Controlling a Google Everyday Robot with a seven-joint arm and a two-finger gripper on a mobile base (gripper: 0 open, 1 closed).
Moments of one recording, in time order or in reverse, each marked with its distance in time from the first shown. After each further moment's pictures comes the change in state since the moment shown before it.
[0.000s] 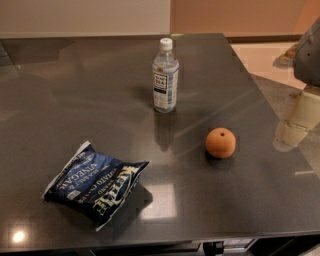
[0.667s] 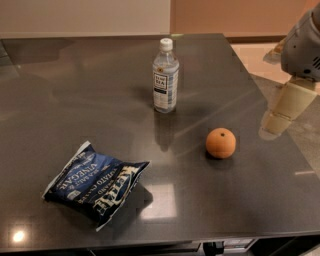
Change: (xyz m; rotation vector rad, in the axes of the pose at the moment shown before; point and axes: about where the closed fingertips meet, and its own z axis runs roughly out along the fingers) arm -0.016 -0.018 0.009 -0.002 -0.048 0.021
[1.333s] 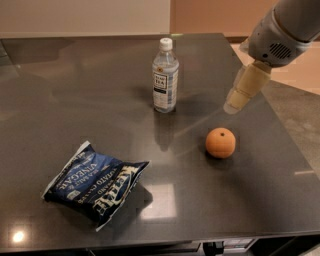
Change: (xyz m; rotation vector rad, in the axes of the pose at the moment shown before) arm -0.045 -0.058 0.040 0.014 -0.133 0.063
